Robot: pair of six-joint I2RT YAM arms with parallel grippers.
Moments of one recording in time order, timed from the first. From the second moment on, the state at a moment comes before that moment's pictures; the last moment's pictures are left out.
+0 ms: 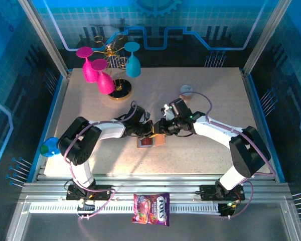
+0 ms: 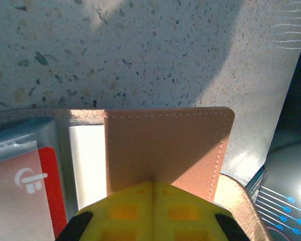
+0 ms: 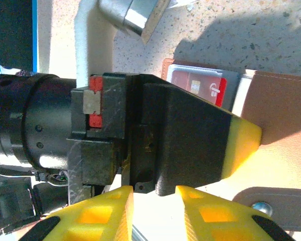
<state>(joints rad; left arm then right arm) -0.55 1.80 0.90 0.03 0.53 -0.98 0.60 1.59 1.00 -0.33 -0.55 0.64</state>
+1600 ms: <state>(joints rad) -0.55 1.67 0.90 -0.06 0.49 -0.95 0.63 1.73 1.12 -0.68 -0.20 0.47</state>
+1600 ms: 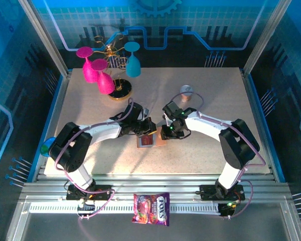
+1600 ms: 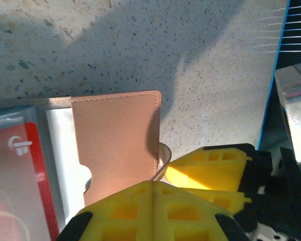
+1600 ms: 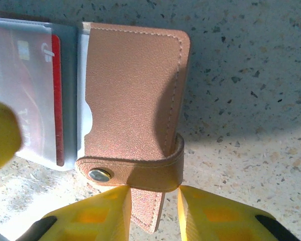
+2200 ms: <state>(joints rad) -0.54 1.65 0.85 -0.24 0.40 -0.85 0.63 1.79 1.08 -0.67 -0.15 0.48</state>
